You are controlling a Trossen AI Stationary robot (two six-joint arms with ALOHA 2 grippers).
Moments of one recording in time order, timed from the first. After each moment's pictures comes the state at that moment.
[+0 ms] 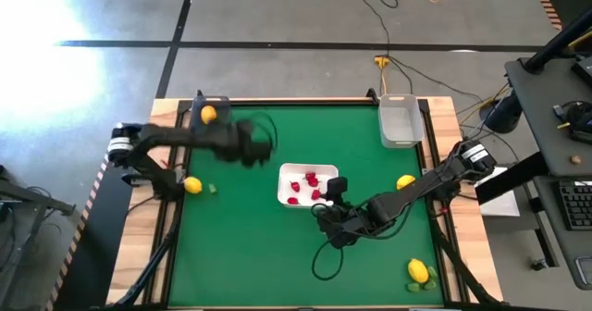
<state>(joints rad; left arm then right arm) 0.16 1.58 1.21 -1.33 -0.73 -0.84 0.45 1.73 1.26 -0.58 0.70 0.03</state>
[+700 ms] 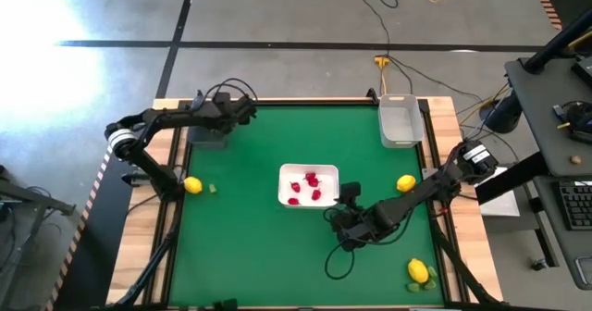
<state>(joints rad) 0.66 1.59 0.91 -0.59 -0.86 -0.85 0.48 1.73 1.06 -0.59 0.65 0.22</state>
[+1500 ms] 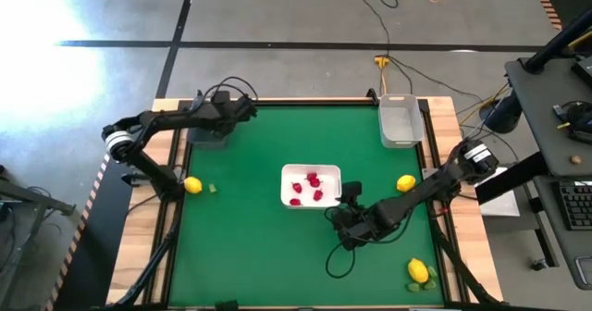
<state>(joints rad) 0.64 1.55 0.90 -0.55 -0.93 -0.85 0.48 1.72 1.04 -0.60 0.64 0.22</state>
